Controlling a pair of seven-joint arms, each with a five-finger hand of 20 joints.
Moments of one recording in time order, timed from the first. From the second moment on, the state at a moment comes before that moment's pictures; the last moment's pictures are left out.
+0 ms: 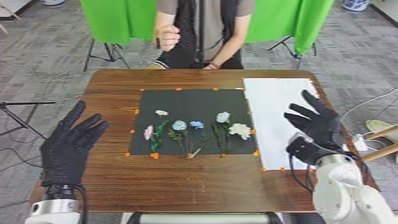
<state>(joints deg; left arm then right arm) 136.1 -55.4 -93.3 -130.1 35.5 17.6 28.8 -112.4 -65.7 90.3 -119.5 -55.7 24.1 5.5</state>
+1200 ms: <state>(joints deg) 135.9 -55.5 -93.3 -130.0 35.3 17.6 29.0 -97.9 -65.0 82.7 -114.2 -57.4 29.9 10.8</state>
